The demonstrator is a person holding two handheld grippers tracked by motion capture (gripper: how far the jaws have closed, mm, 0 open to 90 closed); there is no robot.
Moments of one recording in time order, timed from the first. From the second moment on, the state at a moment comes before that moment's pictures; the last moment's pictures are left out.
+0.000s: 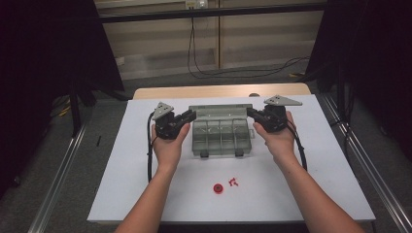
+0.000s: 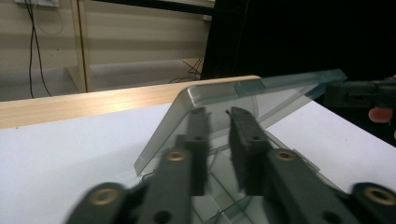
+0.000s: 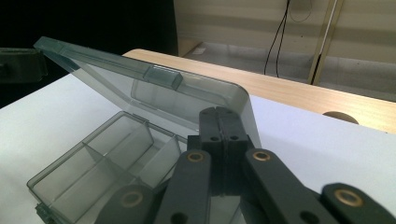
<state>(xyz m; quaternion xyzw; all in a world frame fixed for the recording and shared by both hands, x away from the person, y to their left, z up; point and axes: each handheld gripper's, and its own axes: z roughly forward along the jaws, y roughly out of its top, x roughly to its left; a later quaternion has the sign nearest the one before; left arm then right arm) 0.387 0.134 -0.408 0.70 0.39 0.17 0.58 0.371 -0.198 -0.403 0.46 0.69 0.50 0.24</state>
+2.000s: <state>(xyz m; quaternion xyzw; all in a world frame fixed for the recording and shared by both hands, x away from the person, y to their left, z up) 0.431 0.123 -0.419 0.70 0.46 0.20 0.51 0.382 -0.198 -0.387 0.39 0.68 0.56 0.26</state>
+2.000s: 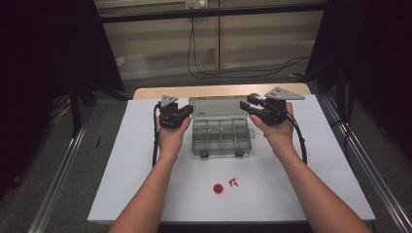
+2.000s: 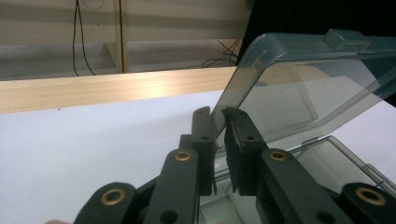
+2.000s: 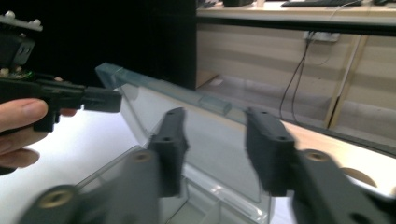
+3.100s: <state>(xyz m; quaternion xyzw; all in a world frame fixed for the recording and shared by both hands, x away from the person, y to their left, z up) 0.439 0.120 -0.427 0.69 0.47 0.19 0.51 0.413 -0.195 -0.434 0.53 0.66 0.46 0.27</state>
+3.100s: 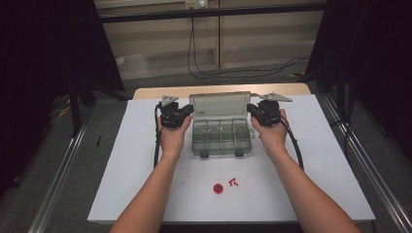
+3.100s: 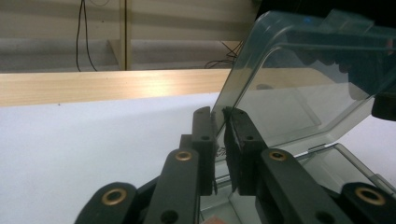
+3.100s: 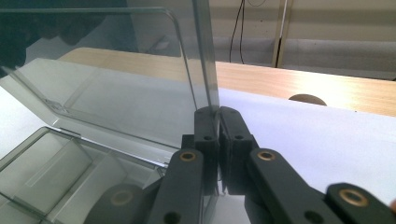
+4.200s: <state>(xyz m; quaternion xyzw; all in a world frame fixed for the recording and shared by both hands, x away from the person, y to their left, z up) 0.464 0.113 -0.450 0.71 0.50 0.19 0.47 0.444 -0.202 -0.437 0.56 0.65 0.46 0.22</state>
